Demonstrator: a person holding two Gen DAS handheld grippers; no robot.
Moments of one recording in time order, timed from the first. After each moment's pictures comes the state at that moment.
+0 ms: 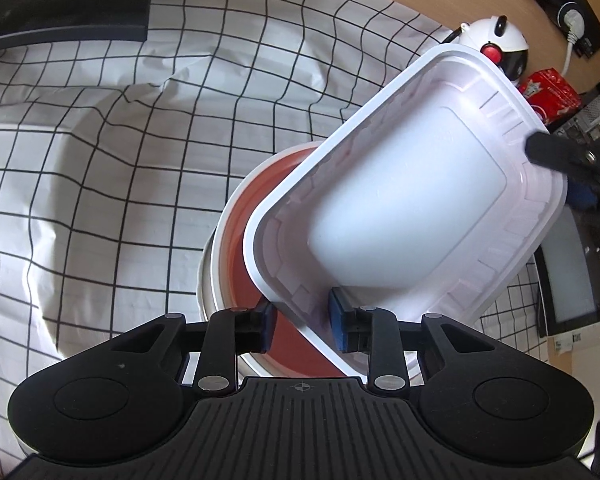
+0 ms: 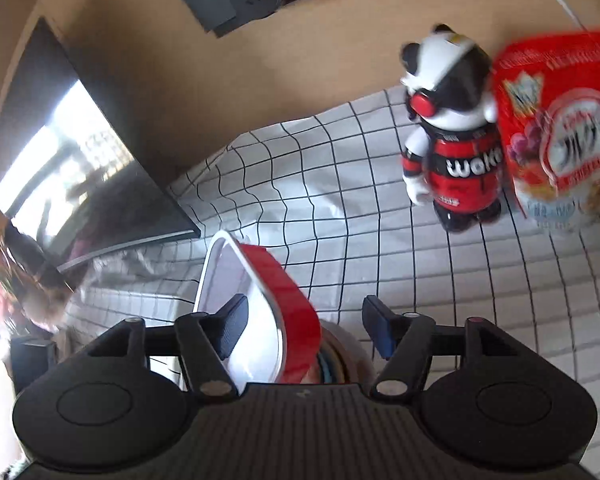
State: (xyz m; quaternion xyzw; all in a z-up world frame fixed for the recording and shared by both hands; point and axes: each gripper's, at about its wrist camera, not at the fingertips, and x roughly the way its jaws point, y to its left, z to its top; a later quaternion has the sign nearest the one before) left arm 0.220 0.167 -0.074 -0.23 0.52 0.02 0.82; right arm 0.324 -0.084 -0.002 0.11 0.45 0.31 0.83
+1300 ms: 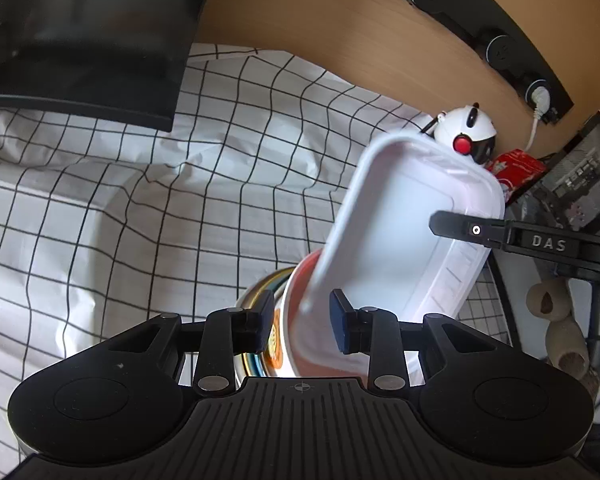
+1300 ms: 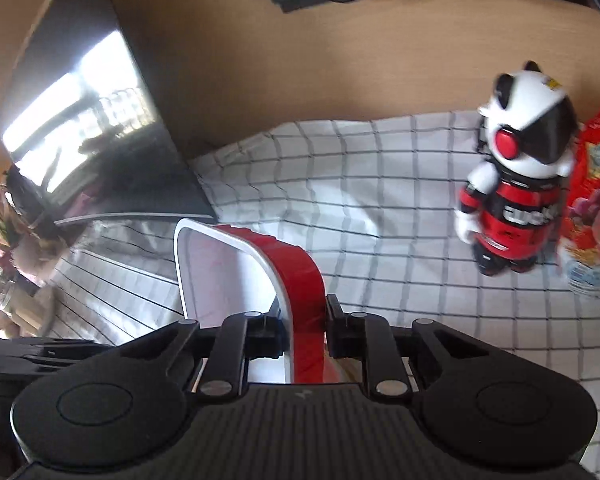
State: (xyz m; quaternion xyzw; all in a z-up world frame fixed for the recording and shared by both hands) left arm 0.202 0.204 -0.029 -0.25 0.43 0.02 0.87; right arm 0.337 -0.020 0.004 0.02 0.43 0.36 0.83
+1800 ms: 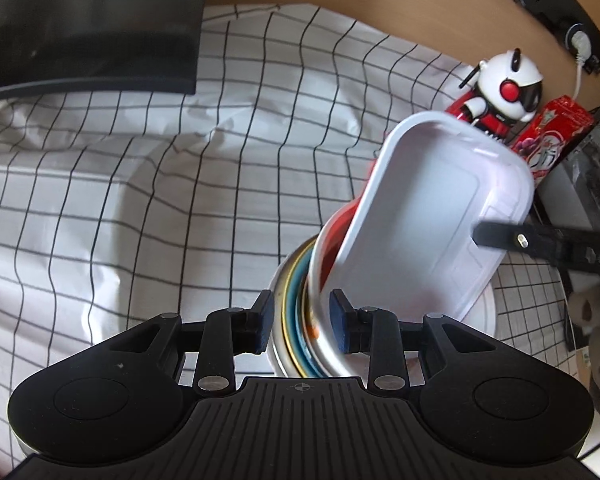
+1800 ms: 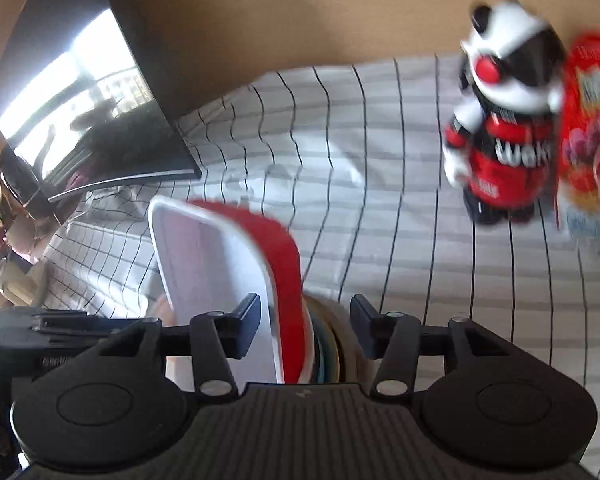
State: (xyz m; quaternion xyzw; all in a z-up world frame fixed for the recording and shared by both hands) left arm 0.205 0.191 -0.062 -0.19 0.49 0.06 0.85; right arm 0.329 -0.042 -0.034 0.01 0.47 0.35 0.81
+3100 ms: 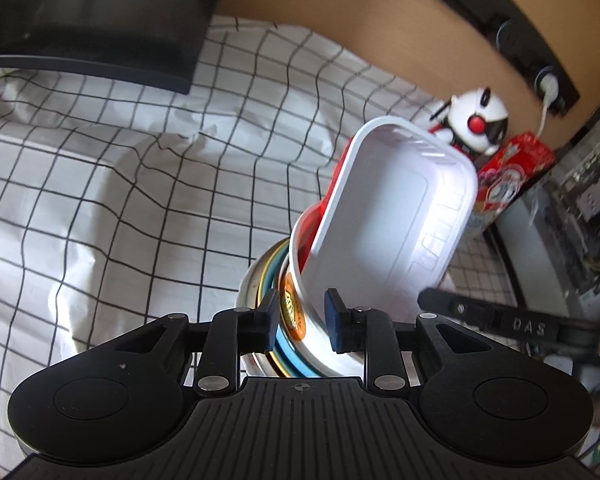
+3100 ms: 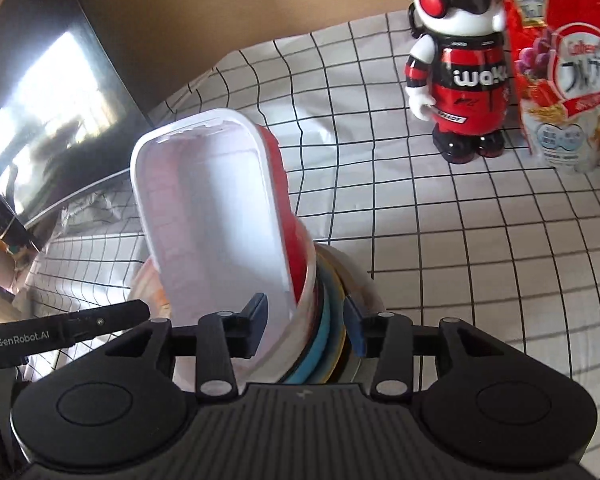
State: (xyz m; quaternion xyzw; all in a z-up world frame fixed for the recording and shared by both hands) left arm 0.167 0.198 -0.065 -0.26 0.41 0.03 0.87; right arm 0.276 -0.049 -0.060 0.05 0.47 0.28 0.84
